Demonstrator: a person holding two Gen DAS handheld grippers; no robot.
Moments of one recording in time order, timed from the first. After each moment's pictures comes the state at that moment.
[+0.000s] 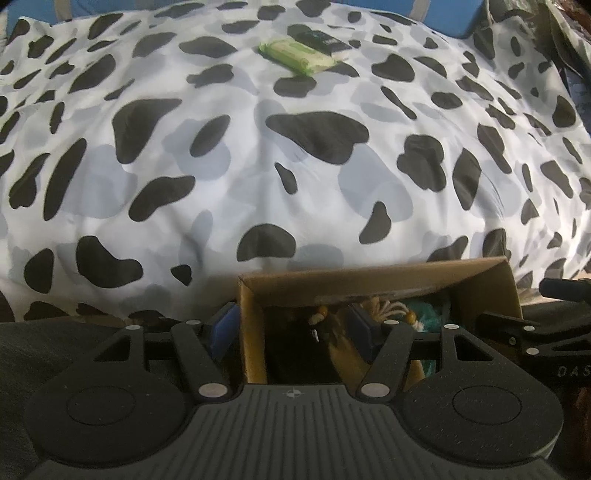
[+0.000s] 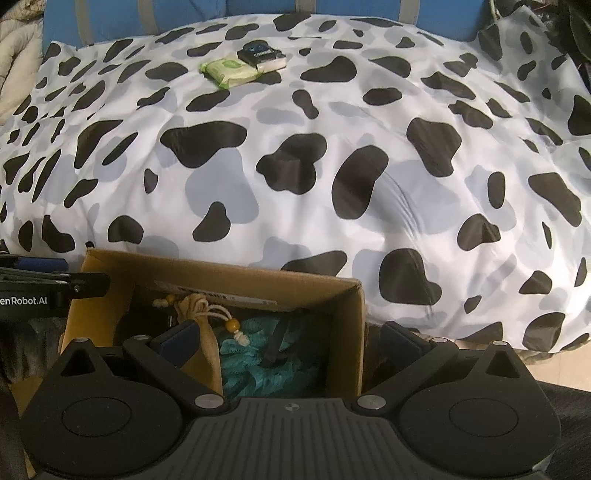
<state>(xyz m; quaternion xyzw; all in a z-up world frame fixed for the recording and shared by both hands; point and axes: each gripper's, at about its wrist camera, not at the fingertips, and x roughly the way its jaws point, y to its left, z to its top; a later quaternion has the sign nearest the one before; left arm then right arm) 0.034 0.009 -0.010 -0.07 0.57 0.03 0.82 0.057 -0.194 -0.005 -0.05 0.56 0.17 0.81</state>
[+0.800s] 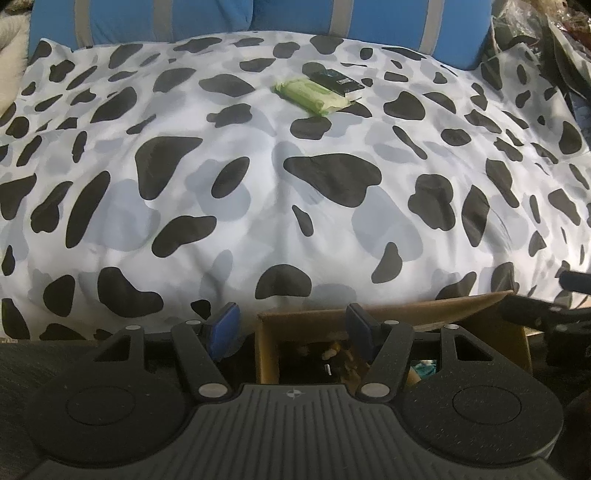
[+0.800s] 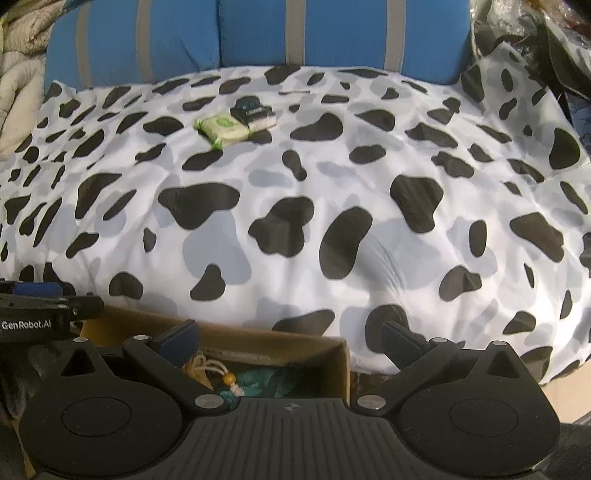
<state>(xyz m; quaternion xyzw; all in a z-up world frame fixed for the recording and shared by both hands) 0.035 0.011 0.003 -0.06 0.52 0.05 0.85 0.064 -0.198 0.019 -0.04 0.49 0.16 0.85</state>
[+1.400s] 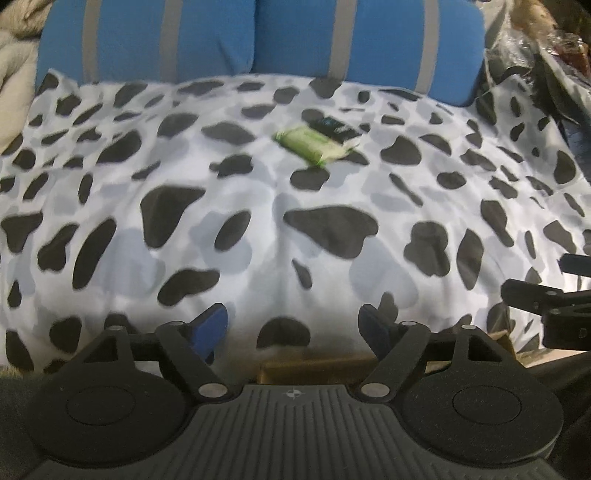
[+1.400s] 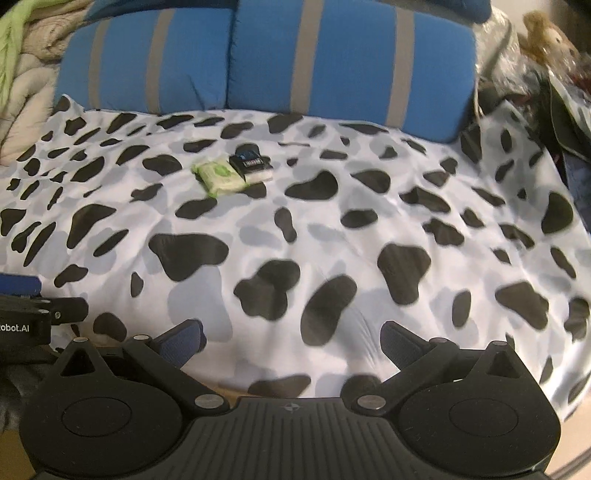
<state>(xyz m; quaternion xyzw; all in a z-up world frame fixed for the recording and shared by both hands) 0.042 0.010 0.023 -0.05 0.46 0.06 0.88 0.084 -0.195 0.035 -0.08 0.42 0.17 0.89</state>
